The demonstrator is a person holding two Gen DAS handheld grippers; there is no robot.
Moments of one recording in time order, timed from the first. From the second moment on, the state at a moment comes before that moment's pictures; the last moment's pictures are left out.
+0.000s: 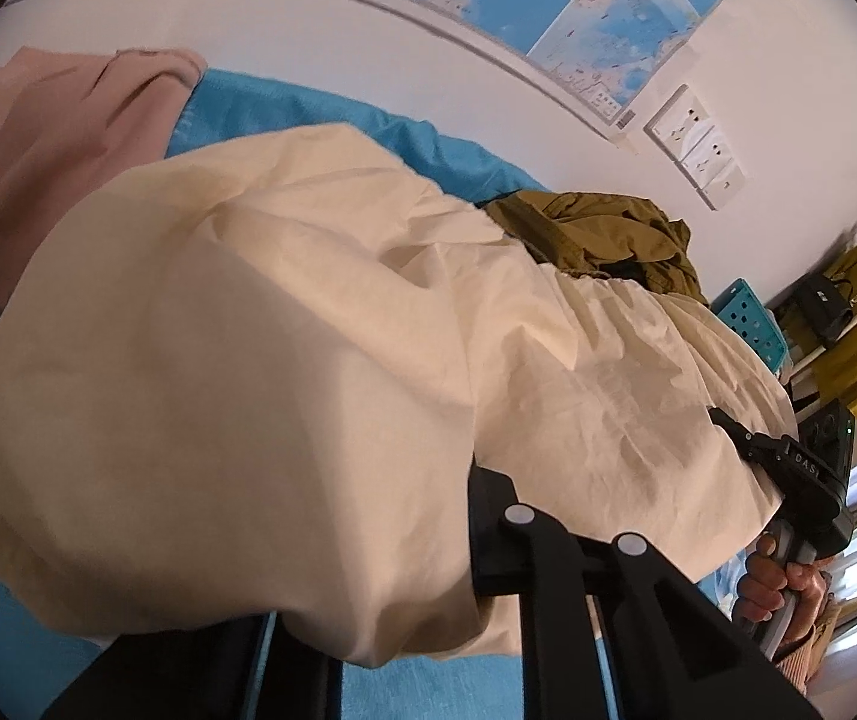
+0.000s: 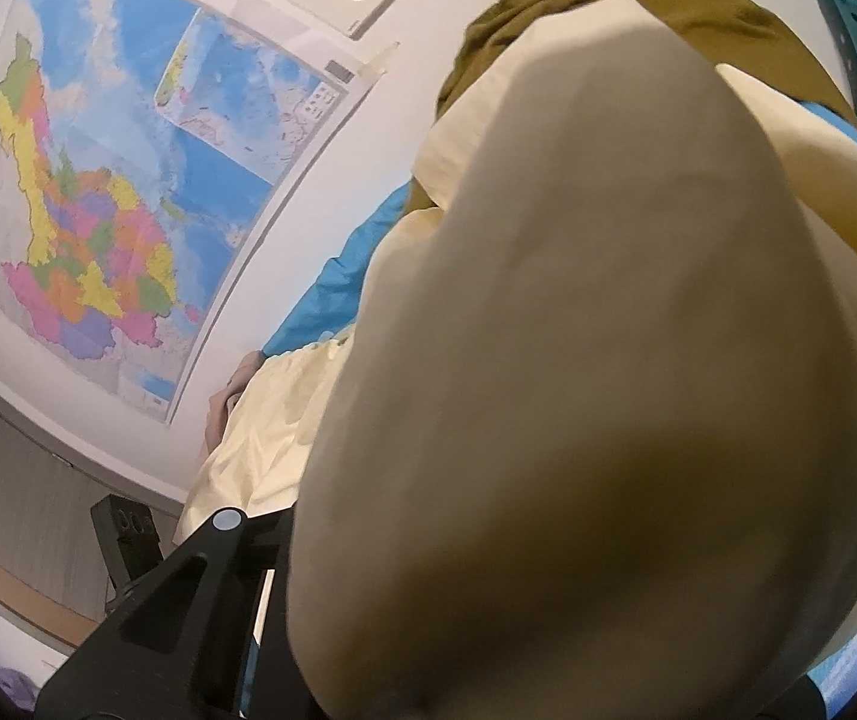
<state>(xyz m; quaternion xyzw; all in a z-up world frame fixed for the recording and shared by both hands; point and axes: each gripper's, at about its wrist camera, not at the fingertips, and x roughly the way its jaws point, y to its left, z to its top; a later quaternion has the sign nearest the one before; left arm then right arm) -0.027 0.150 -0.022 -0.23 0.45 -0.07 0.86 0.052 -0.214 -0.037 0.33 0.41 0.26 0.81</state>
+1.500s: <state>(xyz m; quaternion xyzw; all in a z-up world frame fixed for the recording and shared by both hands) -0.042 0.381 0.221 -0.16 0.21 0.07 0.96 0.127 0.041 0.147 0.21 0.24 0.52 0.79</state>
